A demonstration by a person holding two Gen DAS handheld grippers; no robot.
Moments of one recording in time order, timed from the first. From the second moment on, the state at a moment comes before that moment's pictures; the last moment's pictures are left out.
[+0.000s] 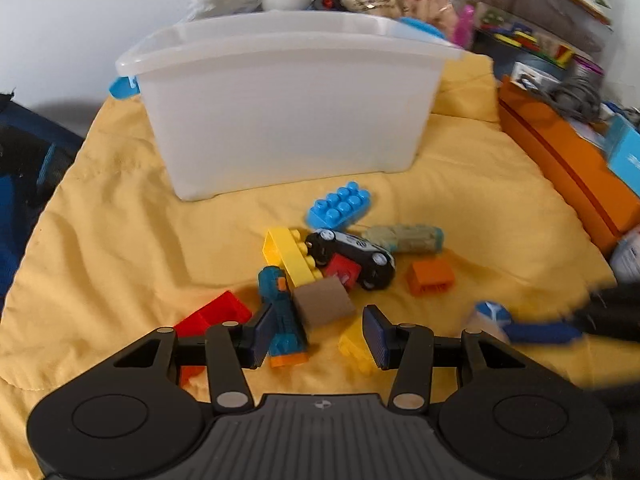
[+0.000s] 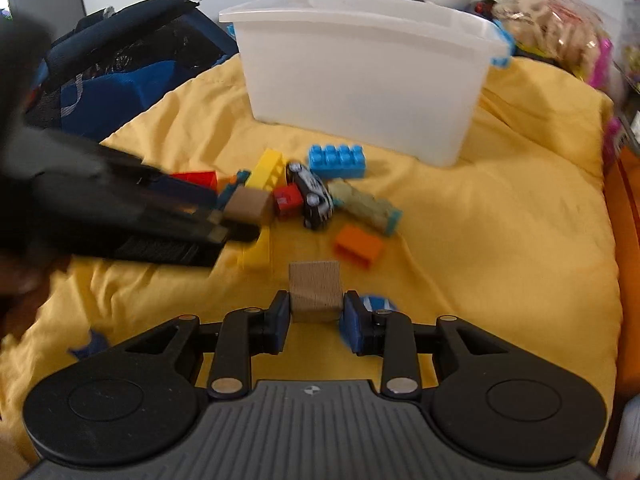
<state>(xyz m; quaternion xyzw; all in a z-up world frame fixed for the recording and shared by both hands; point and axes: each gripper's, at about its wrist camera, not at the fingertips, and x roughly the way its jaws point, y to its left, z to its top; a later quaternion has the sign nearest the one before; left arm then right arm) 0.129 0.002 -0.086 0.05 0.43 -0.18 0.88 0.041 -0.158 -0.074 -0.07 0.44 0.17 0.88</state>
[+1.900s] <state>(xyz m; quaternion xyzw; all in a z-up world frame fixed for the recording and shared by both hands) 0.026 0.035 -0.070 0.07 0.42 -0.25 0.87 -0.001 -0.147 -0.075 -0.10 0.43 0.16 0.88</state>
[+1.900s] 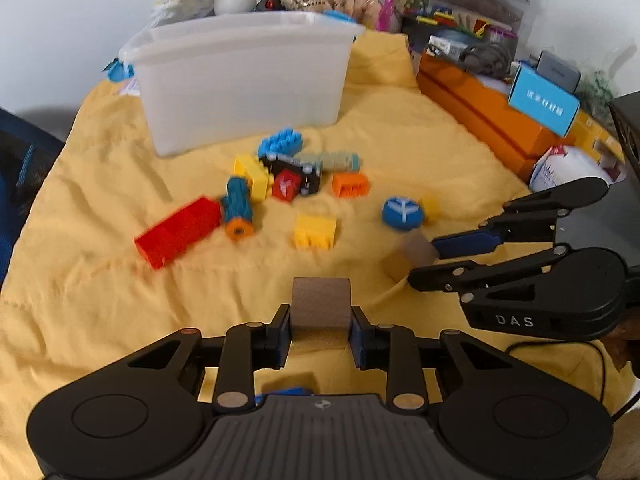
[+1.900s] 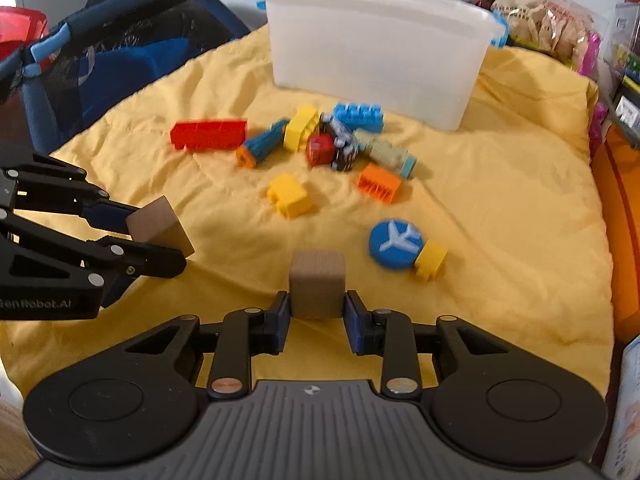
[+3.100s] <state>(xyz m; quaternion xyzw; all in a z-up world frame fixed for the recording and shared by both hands) 0.187 0.035 0.062 0.05 0.27 -0.22 0.94 0.145 -0.148 0.046 -0.09 0.29 0.13 0.94</state>
